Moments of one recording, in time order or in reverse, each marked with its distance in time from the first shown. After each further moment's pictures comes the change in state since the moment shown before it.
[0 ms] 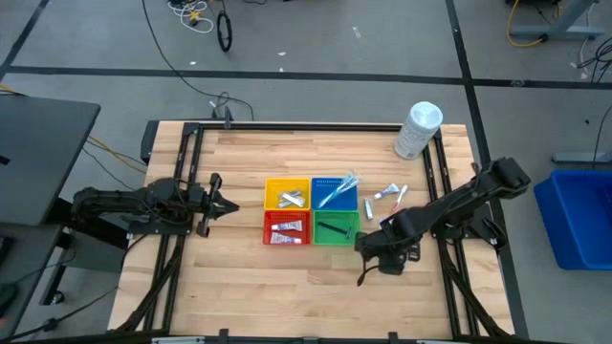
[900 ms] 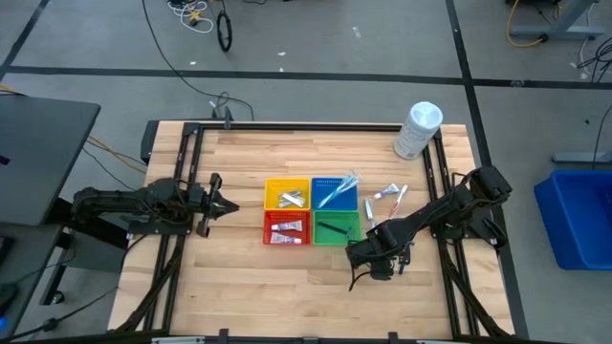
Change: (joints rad) left arm 0.000 0.000 0.000 0.000 0.000 0.000; right arm 0.001 0.177 -0.003 0.095 0.005 -0.060
